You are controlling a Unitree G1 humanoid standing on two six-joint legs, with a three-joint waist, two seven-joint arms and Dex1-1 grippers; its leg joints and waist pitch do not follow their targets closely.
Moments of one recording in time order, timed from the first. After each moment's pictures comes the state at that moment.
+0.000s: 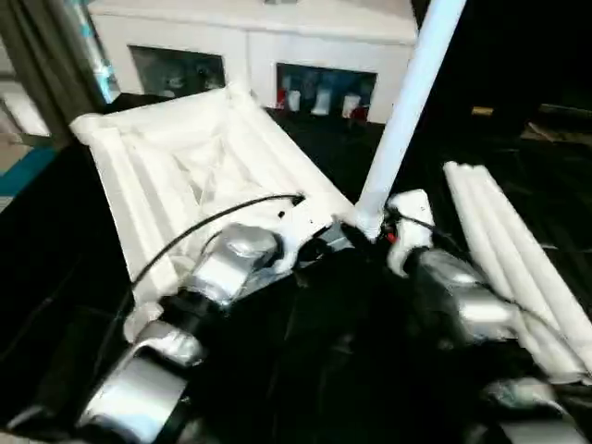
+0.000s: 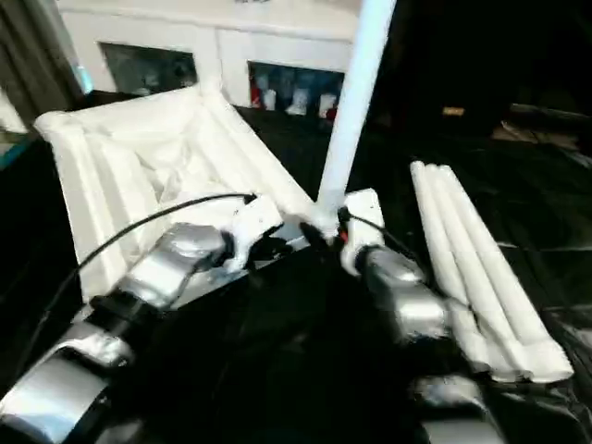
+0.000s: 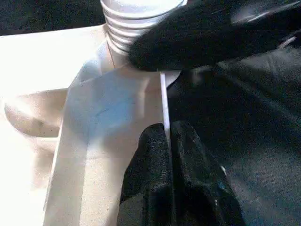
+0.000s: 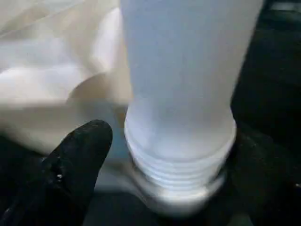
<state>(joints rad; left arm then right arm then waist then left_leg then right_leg) -0.70 0.18 -0.33 0.60 0.08 0.27 -0.81 -0.45 -0.24 0.03 0.45 0.19 0.23 0.56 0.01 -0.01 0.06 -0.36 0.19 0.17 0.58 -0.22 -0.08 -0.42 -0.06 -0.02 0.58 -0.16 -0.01</state>
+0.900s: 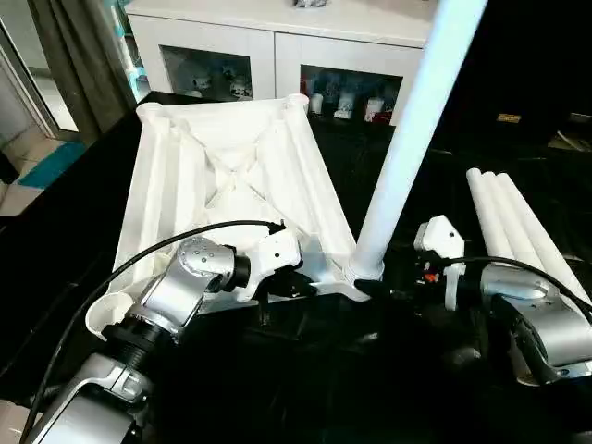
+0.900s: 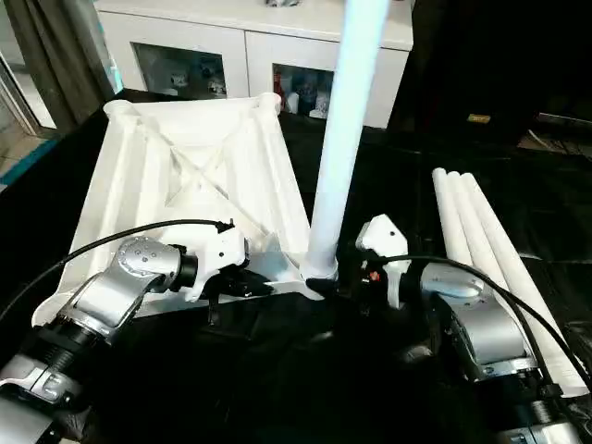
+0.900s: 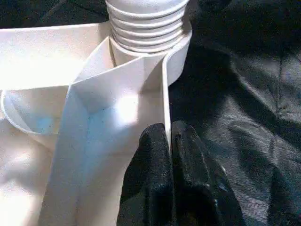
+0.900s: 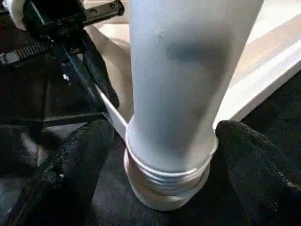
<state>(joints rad) -0.55 0.34 -0.37 0.39 0.03 0.17 -1.13 -0.29 -0.52 0.13 0.13 0.24 0.27 1.00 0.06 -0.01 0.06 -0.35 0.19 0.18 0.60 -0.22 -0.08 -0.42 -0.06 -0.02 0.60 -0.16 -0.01</state>
